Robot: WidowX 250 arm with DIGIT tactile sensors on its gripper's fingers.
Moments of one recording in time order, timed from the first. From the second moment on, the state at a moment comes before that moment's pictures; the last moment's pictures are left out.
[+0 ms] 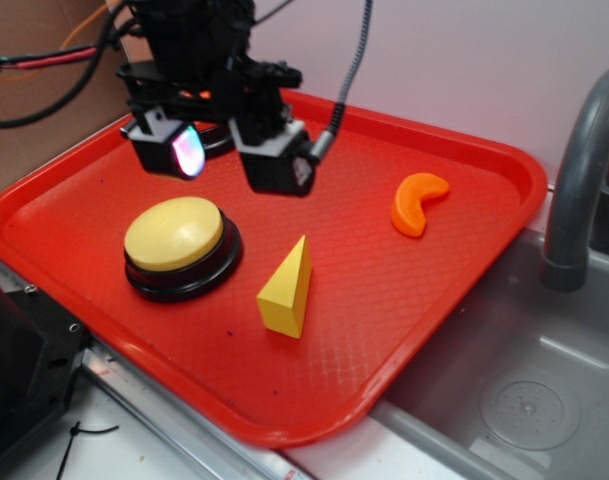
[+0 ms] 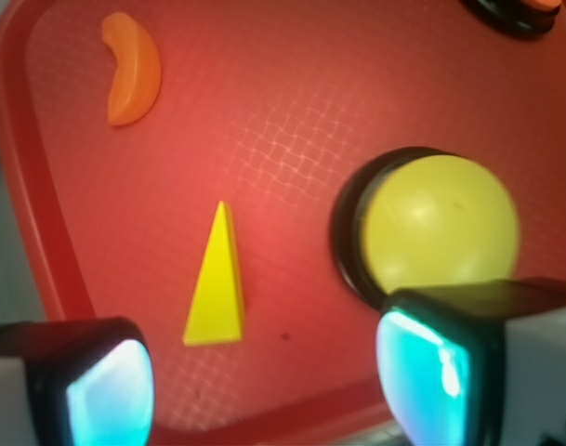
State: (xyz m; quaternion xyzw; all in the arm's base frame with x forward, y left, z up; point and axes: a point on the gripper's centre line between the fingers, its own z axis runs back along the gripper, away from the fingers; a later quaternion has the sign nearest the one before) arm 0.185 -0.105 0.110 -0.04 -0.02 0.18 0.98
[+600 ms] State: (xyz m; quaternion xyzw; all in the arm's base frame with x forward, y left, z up) arm 0.187 -0.128 0.048 -0.08 0.03 0.26 0.96
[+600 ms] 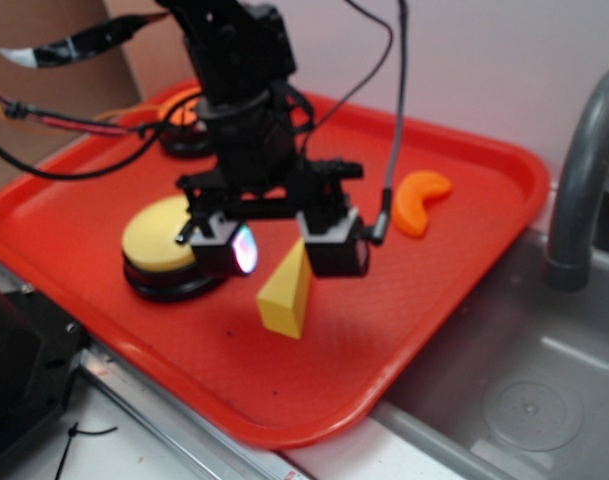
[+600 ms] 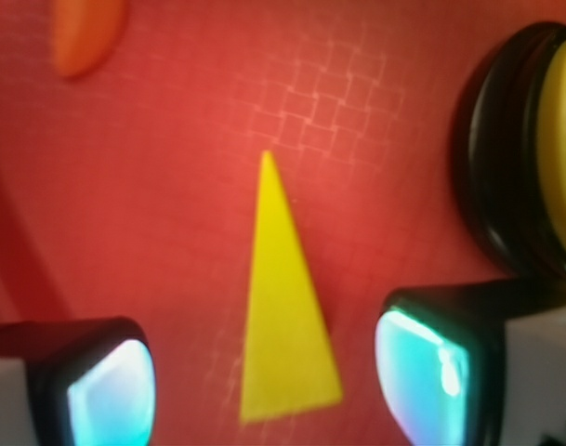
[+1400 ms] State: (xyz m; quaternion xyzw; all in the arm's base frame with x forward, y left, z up) arm 0.183 -0.140 0.019 -0.06 0.05 0.29 0.95
